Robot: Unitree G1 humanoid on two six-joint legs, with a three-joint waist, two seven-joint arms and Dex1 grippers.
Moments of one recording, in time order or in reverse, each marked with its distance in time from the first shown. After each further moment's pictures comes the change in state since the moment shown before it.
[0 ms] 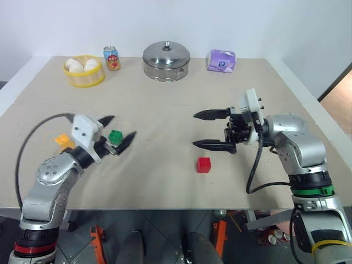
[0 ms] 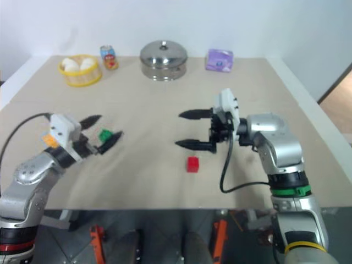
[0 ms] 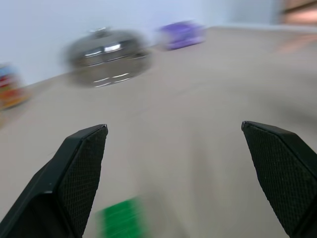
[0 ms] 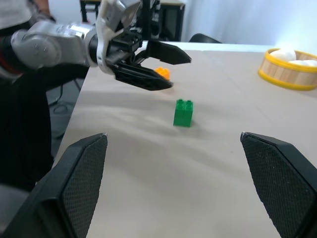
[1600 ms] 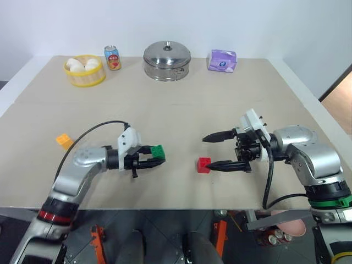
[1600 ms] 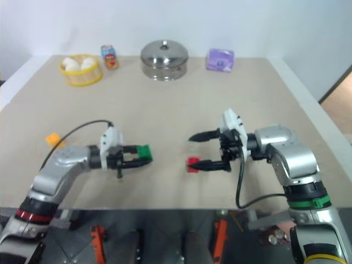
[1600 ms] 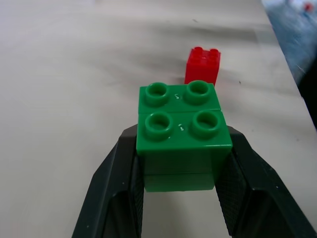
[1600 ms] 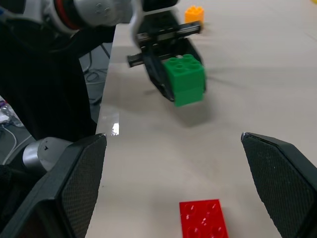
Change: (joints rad) left arm -0.316 0.065 -0.378 0.363 0.006 -0.065 -0.705; right arm 0.139 -0.183 0.020 -0.085 0.019 0.080 0.134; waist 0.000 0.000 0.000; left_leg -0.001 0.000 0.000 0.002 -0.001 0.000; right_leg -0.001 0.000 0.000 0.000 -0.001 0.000
